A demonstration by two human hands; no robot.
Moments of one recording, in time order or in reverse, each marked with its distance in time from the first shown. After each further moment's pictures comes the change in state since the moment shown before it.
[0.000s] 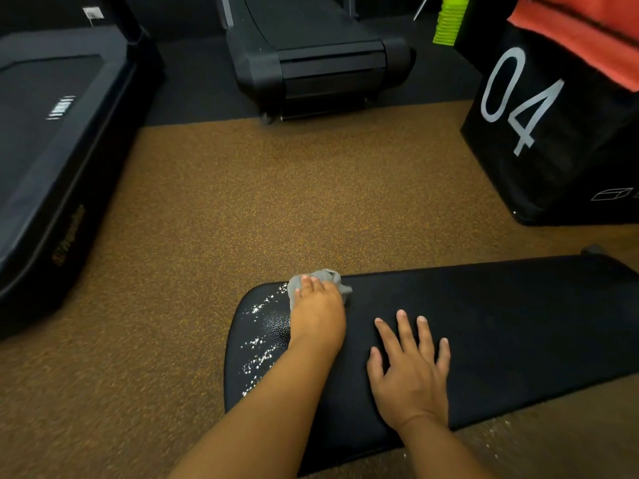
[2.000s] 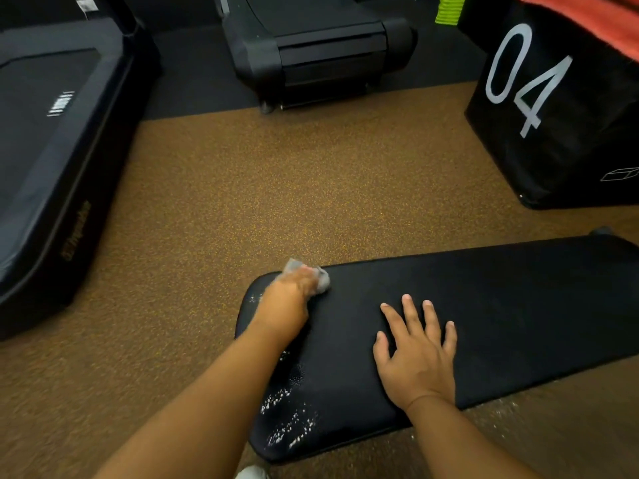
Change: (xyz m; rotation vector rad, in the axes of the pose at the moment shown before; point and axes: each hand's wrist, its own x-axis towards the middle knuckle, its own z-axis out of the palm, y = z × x) left_hand -0.001 -0.073 -0.009 -0.135 0.099 0.351; right_hand 0.000 0.000 -0.004 0.017 -0.017 -0.006
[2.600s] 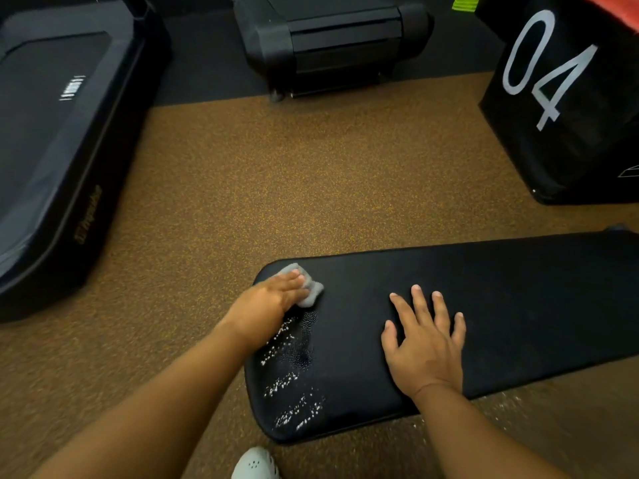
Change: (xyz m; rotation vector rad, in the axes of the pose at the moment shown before) left_hand -0.040 -0.043 -0.009 0.000 -0.057 0.156; right_hand 0.000 0.001 0.000 -0.007 0.002 -0.007
